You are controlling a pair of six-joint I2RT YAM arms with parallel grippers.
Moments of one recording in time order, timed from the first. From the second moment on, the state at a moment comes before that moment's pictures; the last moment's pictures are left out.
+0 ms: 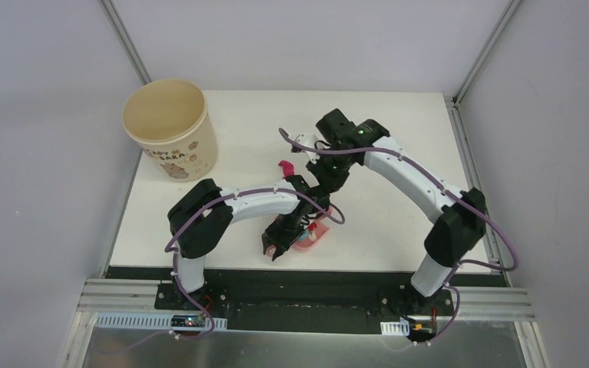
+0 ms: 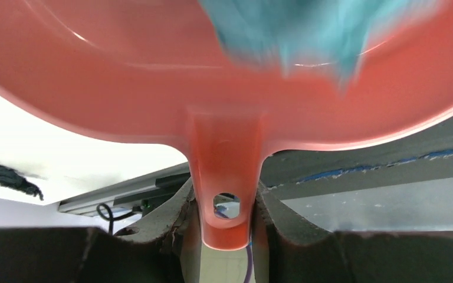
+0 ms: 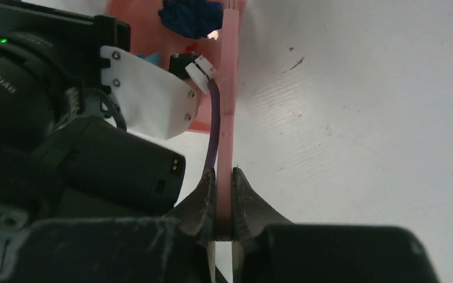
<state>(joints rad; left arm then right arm) -1.01 1.89 1.32 -1.26 0.07 -0.34 0.71 1.75 1.67 -1.14 -0.22 -0.35</state>
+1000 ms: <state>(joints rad) -0.95 1.58 1.14 -1.29 -0.01 -0.48 0.57 1.68 1.77 -1.04 -0.05 -0.48</state>
